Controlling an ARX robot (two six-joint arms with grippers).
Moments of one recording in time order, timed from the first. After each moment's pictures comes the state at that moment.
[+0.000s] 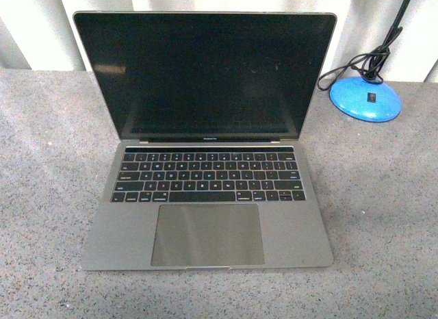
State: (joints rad) left arm -0.13 0.17 0.09 -0.25 -0.43 -0.18; right arm 0.02 0.06 0.07 -0.13 0.09 0.06
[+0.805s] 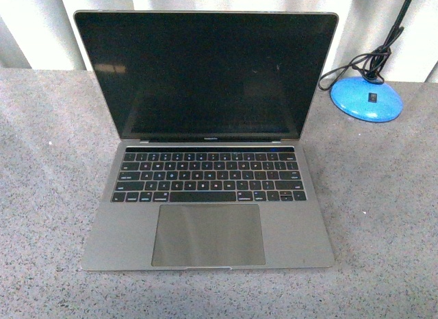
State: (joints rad) left arm -0.20 0.87 0.36 0.35 -0.08 -0.03; right arm -0.10 1.18 0.56 -0.04 -0.10 -0.32
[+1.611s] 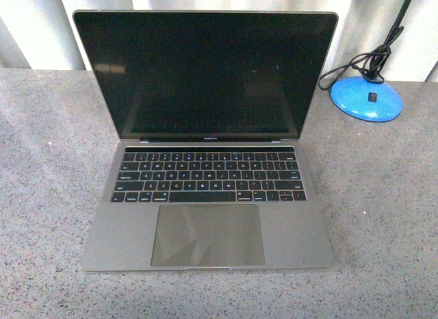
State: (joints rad) left arm -0.37 1.55 0.85 0.60 0.11 0.43; right arm 0.03 1.70 1.25 -0.12 -0.11 -0.64
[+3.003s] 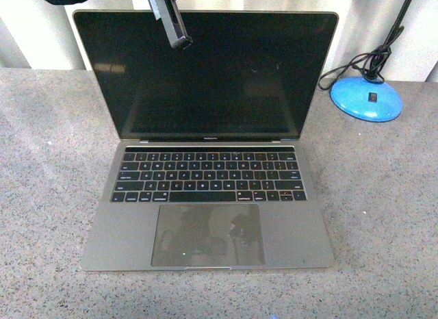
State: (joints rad) left arm -0.30 1.94 1.22 0.36 0.30 1.02; right arm 0.28 2.02 1.57 -0.22 -0.26 -0.64
